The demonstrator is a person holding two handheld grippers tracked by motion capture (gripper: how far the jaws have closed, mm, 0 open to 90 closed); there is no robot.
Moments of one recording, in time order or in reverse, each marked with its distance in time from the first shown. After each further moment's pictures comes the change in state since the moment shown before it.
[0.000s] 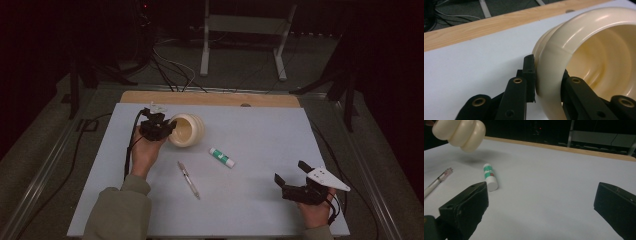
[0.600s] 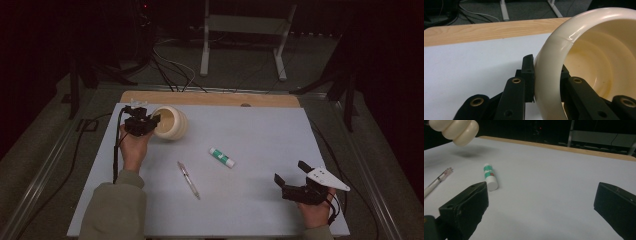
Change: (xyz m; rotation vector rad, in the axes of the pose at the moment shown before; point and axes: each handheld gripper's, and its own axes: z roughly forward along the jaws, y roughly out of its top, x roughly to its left) left arm 0.048 -0.004 -0.006 -0.062 0.095 -0.148; right arm 0.000 0.000 0.000 0.002 0.001 0.000
